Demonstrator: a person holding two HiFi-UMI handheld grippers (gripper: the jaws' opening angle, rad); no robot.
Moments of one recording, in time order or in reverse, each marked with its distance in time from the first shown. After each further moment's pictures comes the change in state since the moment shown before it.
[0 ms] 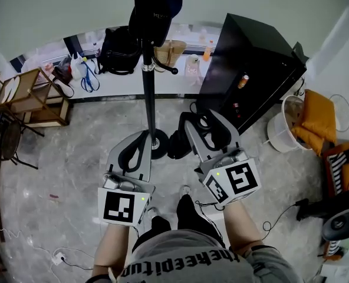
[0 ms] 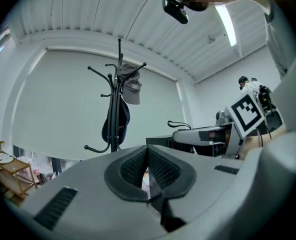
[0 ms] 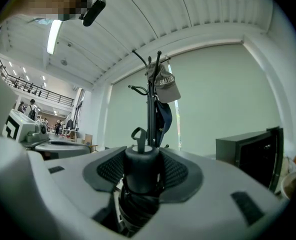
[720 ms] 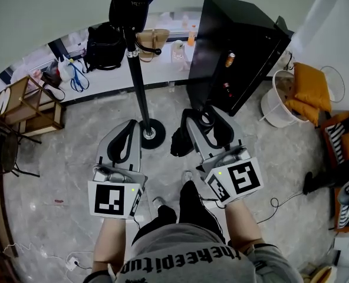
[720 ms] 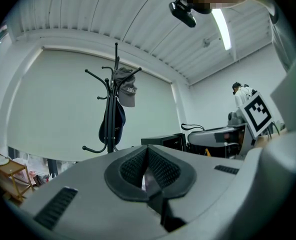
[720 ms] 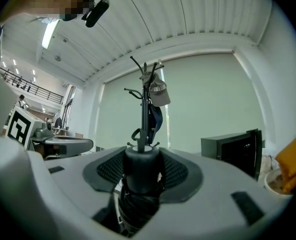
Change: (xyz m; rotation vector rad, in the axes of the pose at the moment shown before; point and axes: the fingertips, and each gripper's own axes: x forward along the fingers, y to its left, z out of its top) left arm -0.031 -0.006 0.005 0.026 -0.029 -0.059; right arm -0.065 0.017 -0.006 -0.004 -0.003 -0.135
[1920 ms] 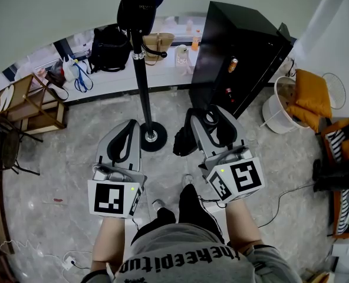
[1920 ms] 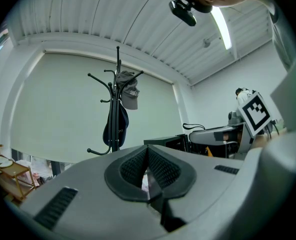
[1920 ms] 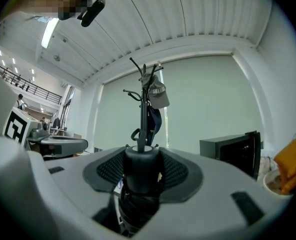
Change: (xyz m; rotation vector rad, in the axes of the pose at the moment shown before) left arm -0.012 0.006 0.005 0.013 -0.017 0.026; right arm -0.002 -0.001 0.005 -0.001 -0.014 -0.020
